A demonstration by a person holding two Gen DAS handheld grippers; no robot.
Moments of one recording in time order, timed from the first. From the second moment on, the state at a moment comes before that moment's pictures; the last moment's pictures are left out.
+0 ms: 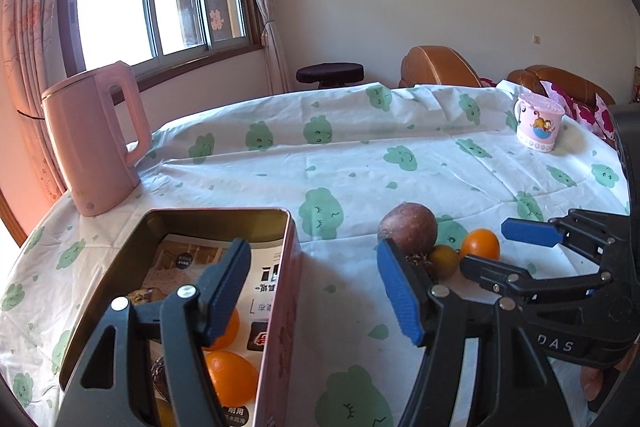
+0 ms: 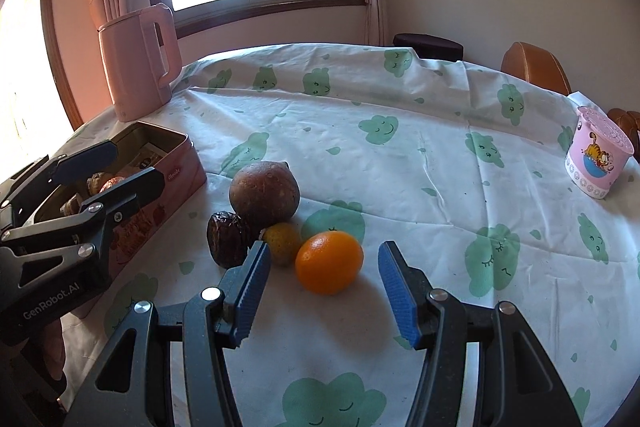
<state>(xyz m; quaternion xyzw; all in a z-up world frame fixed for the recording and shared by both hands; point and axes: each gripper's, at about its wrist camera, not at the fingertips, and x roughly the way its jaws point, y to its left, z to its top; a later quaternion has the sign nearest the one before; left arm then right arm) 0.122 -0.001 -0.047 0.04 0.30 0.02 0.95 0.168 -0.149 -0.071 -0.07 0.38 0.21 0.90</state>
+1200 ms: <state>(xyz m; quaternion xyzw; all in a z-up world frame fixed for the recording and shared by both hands) 0.159 -0.040 -0.083 0.04 0.41 -0.09 0.91 0.173 -0.186 -0.067 0.00 0.37 0.17 0.91</state>
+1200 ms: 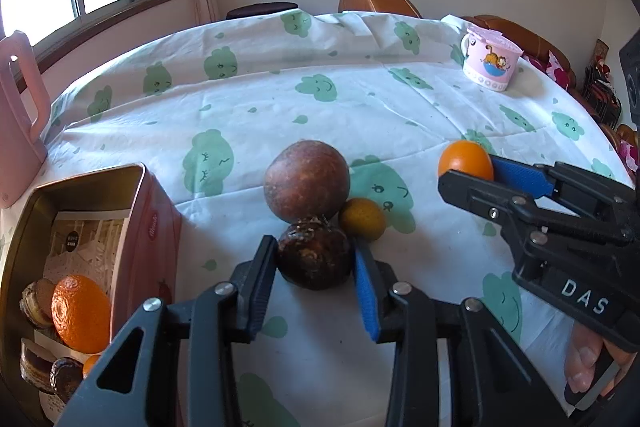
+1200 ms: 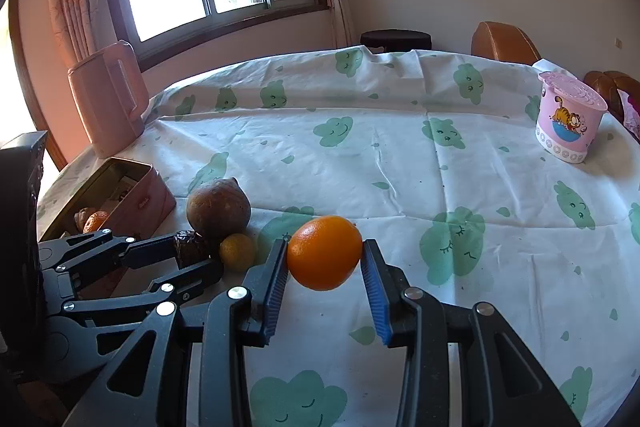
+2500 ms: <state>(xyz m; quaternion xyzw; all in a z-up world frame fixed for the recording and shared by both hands) 0.132 -0.026 -0.055 0.02 0.31 -0.06 0.95 0.150 -0.181 -0.053 -0.02 0.31 0.19 0.93</state>
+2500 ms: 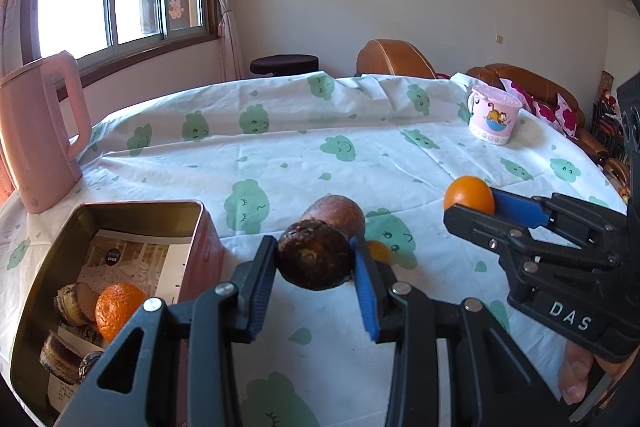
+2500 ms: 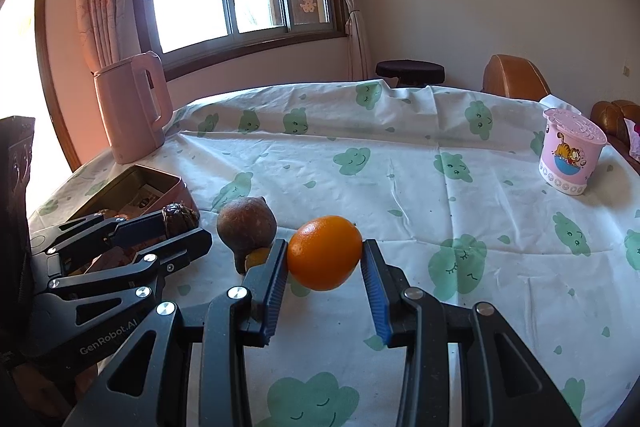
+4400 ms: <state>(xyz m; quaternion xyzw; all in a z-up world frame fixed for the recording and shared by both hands) 0.101 -0.017 -0.037 0.01 0.22 -0.03 0.97 0.116 -0.185 -0.034 -0.03 0.21 0.19 0.96</state>
